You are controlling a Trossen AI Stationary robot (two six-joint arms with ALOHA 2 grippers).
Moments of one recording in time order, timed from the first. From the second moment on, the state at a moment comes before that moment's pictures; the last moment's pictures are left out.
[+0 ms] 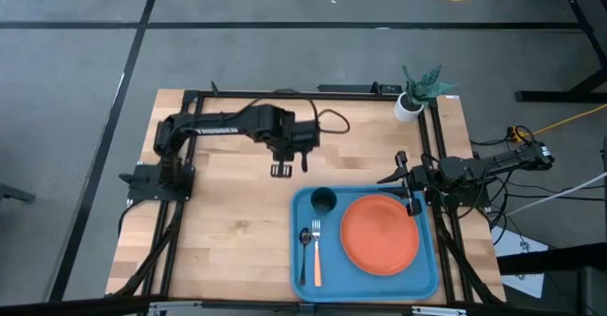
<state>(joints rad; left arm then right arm) 0.05 1.90 1.97 -1.39 -0.24 0.10 0.25 0.22 0.01 0.19 0.10 0.00</state>
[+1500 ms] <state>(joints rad) 0.19 0.91 0.71 -0.29 -0.01 0.02 0.25 0.22 0.01 0.19 0.10 0.00</state>
